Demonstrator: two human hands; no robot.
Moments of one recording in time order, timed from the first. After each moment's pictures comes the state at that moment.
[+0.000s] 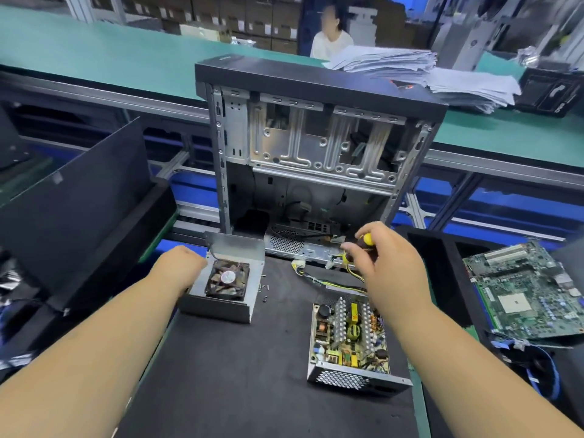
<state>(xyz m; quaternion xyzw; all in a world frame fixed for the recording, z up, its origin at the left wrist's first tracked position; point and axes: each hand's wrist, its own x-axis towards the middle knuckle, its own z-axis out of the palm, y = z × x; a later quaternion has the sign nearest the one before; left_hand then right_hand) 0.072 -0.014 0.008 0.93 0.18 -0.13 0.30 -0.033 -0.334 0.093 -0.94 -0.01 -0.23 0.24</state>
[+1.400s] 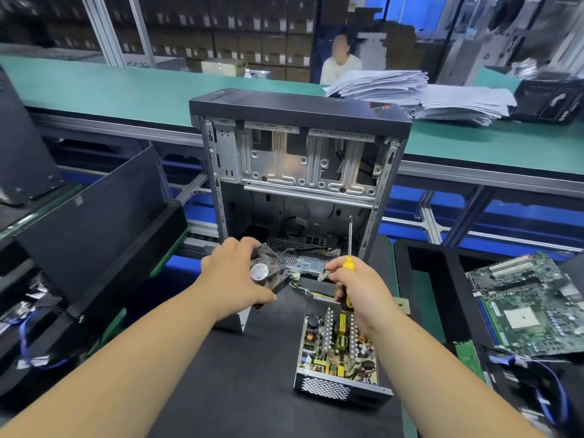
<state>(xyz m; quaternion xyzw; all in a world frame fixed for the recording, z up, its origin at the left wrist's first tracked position) 0.001 -0.117 0.083 0.98 -0.07 -0.02 0.21 -0.029 -0.348 0.064 -0.73 0.14 0.06 0.66</state>
